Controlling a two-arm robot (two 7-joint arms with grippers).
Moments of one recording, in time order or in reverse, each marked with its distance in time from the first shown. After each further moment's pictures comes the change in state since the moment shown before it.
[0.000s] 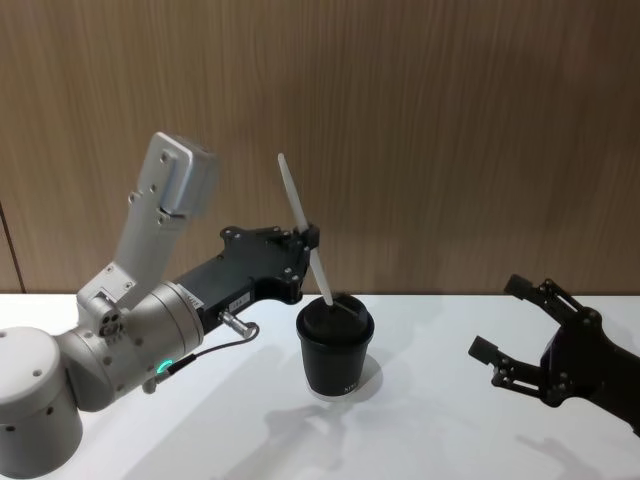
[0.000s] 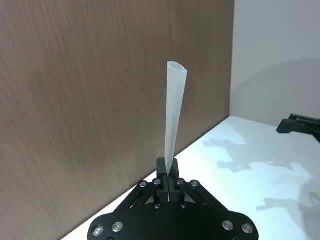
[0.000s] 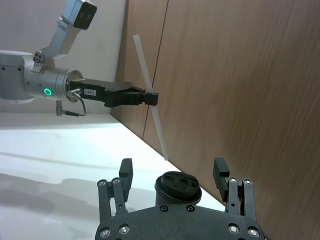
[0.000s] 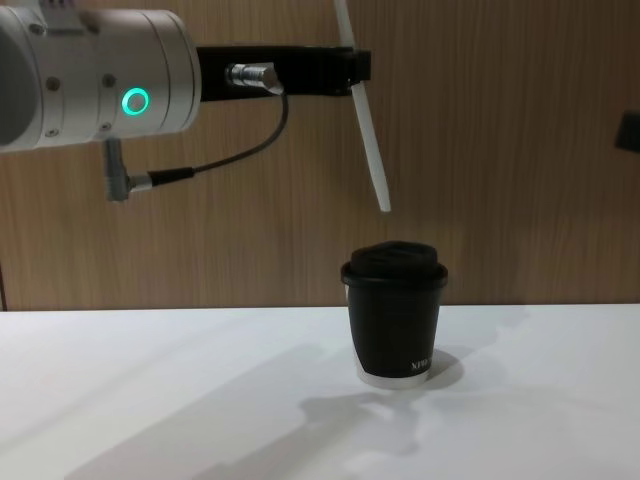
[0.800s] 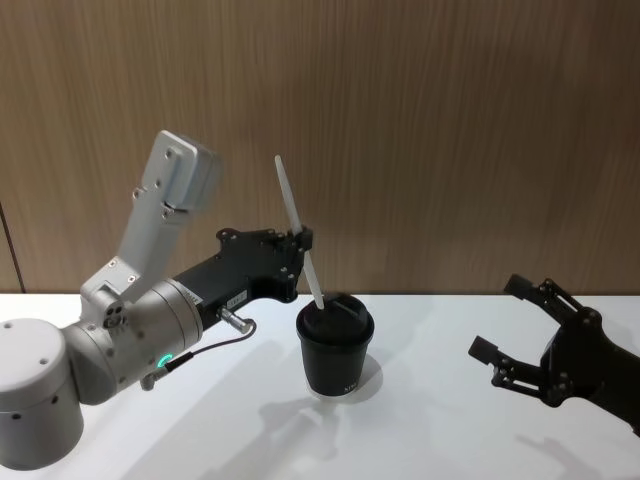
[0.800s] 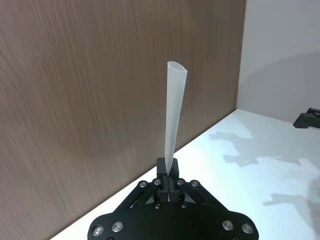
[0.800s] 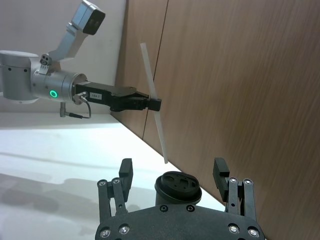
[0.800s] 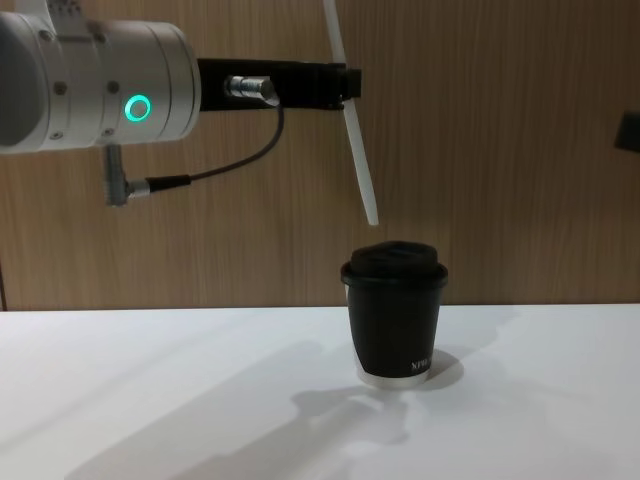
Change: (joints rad) left arm -0.011 -0.022 -0.014 0.028 0.013 0.051 0.003; right arm 0.000 0.000 0.000 0.000 0.000 0.000 0.000
